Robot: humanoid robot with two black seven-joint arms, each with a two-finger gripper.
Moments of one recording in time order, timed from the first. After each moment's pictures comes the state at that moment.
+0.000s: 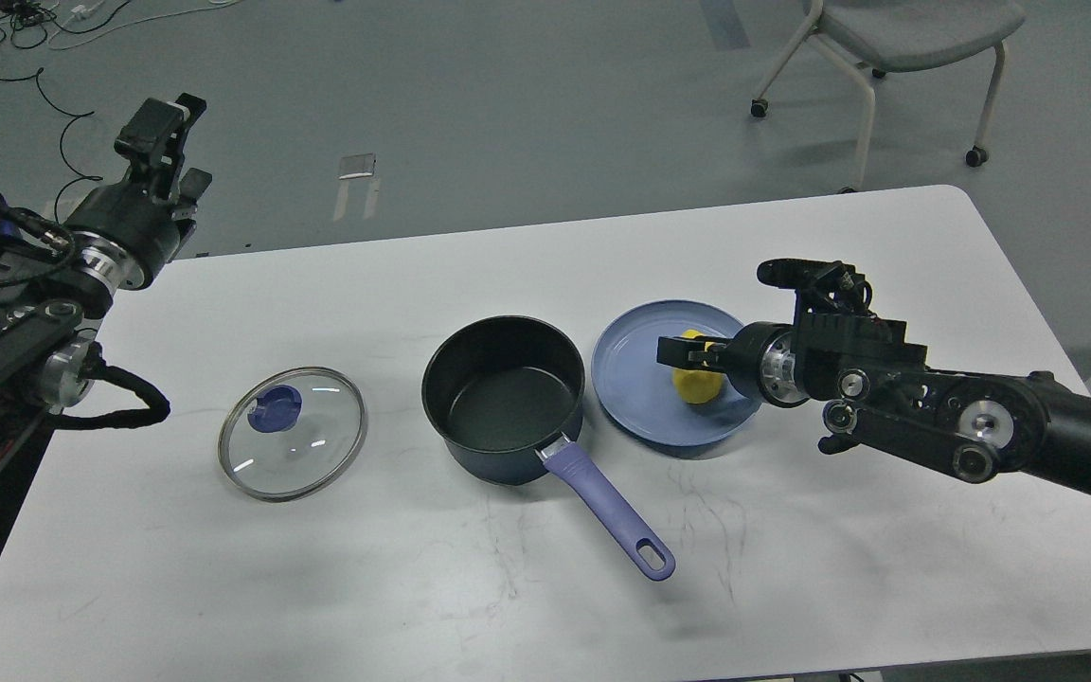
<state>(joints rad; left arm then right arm) -0.98 0.67 -0.24 -0.85 0.40 0.03 -0.44 0.83 -0.31 0.26 1.11 -1.30 0.11 -0.33</state>
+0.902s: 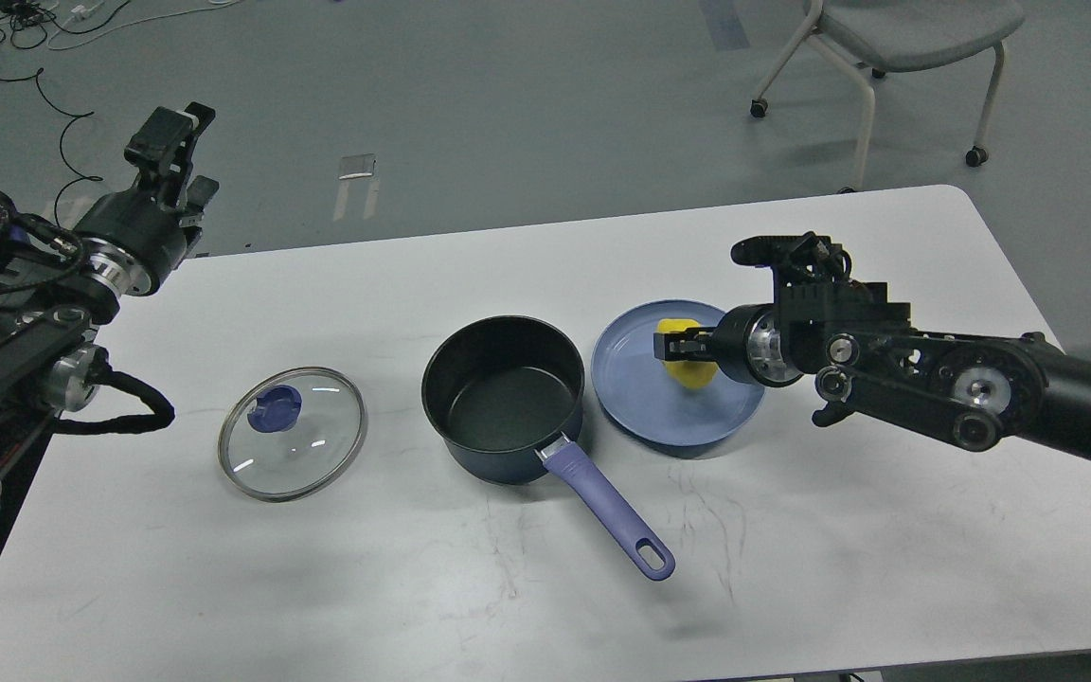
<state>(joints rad) -0.98 0.66 -0.23 -0.85 0.40 0.03 -0.44 0.94 -0.32 0.30 1.14 -1.29 0.25 -0.40</state>
